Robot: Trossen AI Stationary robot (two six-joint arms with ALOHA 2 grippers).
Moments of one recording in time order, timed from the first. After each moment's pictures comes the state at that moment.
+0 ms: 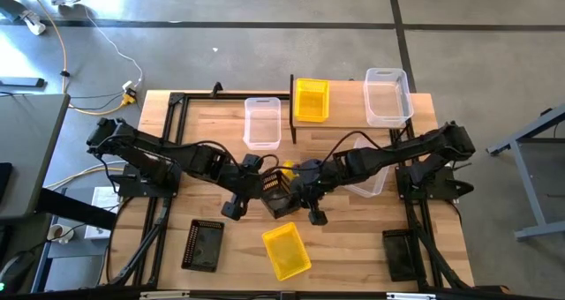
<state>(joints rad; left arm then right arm) -0.14 1.47 1.24 -0.79 -0.05 0.15 0.21 1.64 1.34 -0.42 -0.21 0.07</state>
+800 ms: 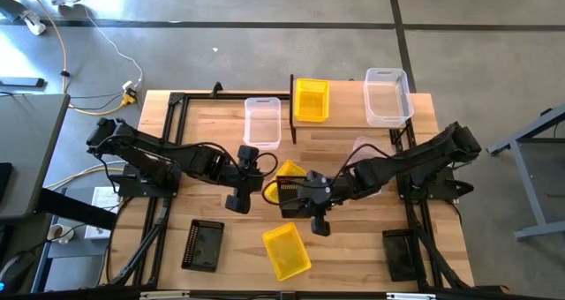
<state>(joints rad) -0.14 1.47 1.24 -0.83 -0.30 0.12 0.33 1.59 1.34 -0.52 0.01 0.36</state>
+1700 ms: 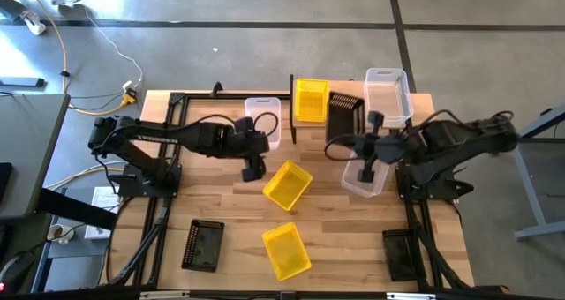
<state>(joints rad) 0.12 1.47 1.24 -0.76 -0.33 -0.03 0.26 1.10 1.31 -0.95 0.57 0.00</state>
